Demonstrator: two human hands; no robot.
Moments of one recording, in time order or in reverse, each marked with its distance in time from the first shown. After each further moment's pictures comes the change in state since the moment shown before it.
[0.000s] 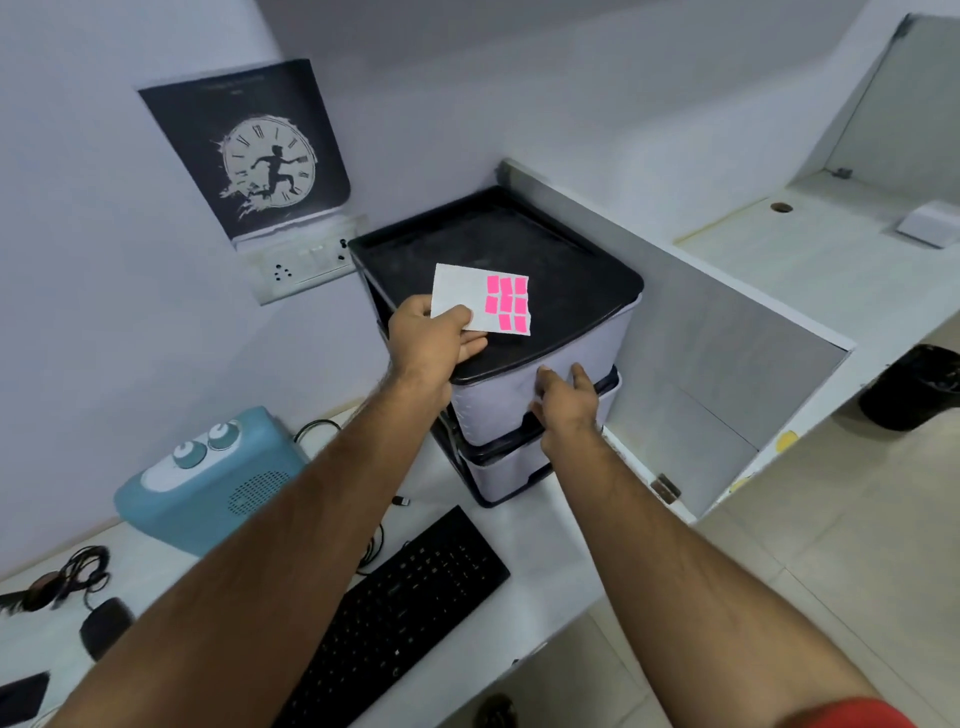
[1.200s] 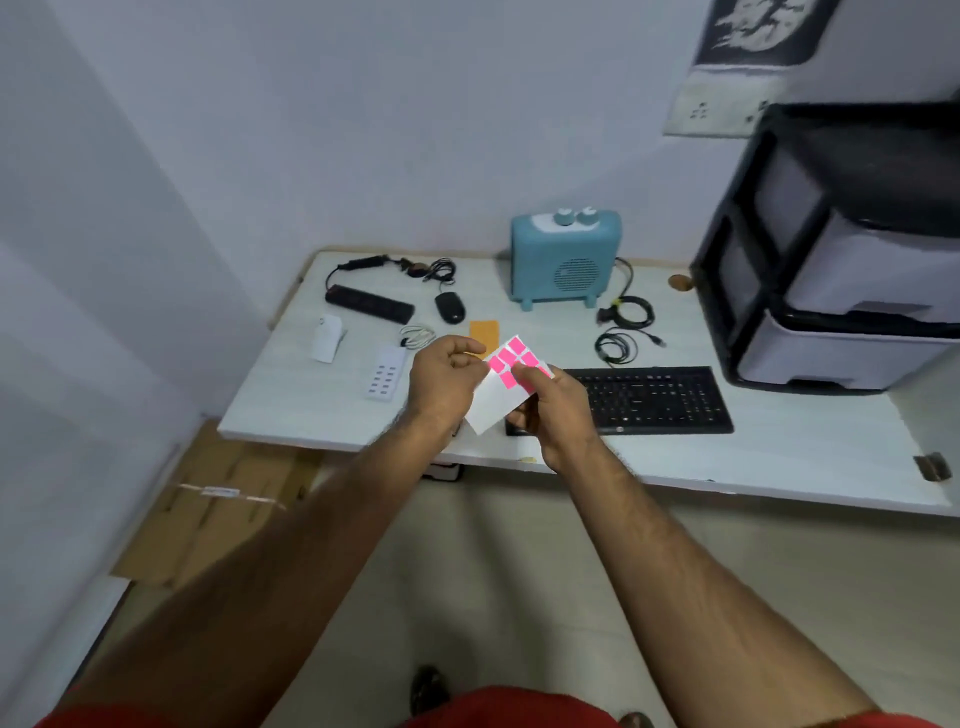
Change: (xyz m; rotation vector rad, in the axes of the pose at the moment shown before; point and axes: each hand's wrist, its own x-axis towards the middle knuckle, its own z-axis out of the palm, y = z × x) left_hand -0.365 -0.127 -0.410 0.236 0.530 -0.027; right_hand -0.401 0.299 -0.033 -0.473 -0.871 0.160
